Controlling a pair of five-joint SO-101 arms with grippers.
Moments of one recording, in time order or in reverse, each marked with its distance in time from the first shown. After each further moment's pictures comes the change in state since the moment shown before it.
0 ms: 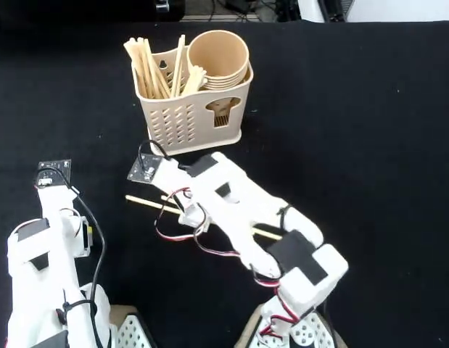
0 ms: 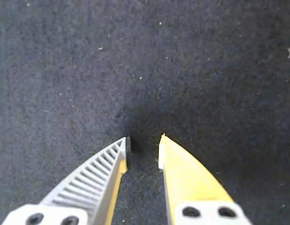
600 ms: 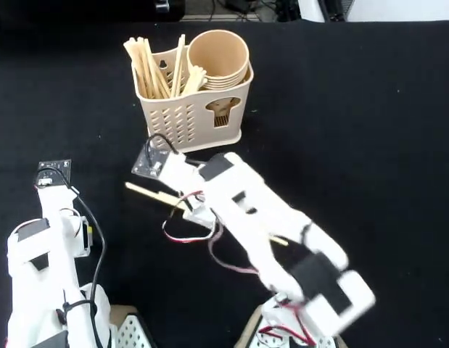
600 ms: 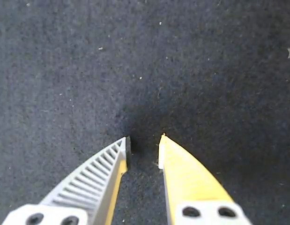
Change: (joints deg) left arm 0.0 0.0 0.0 0.0 0.0; right arm 1.2 -17.6 6.1 1.1 -0.1
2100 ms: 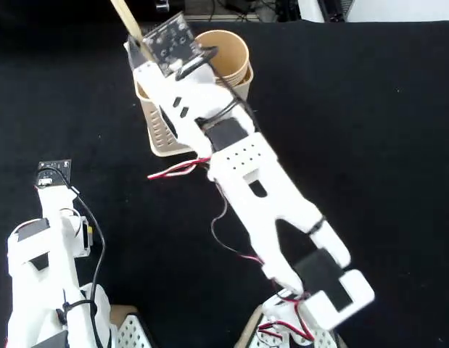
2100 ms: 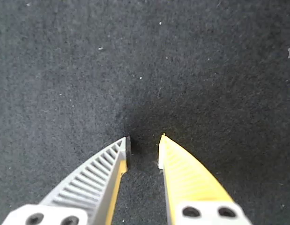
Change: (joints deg) left arm 0.0 0.0 0.0 0.0 0.0; right arm 3.3 4.5 -22.1 -51.8 -21.3
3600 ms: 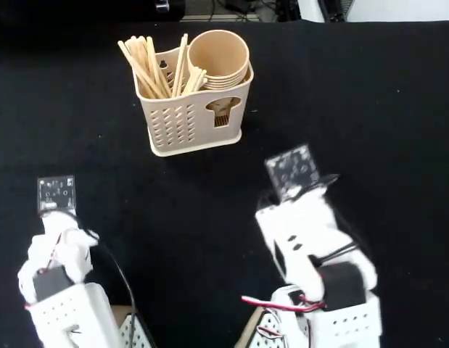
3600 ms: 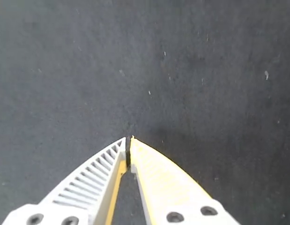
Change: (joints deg) left arm 0.1 -58.4 18.6 17.1 0.0; right arm 20.2 -83.5 53.4 66.6 0.2
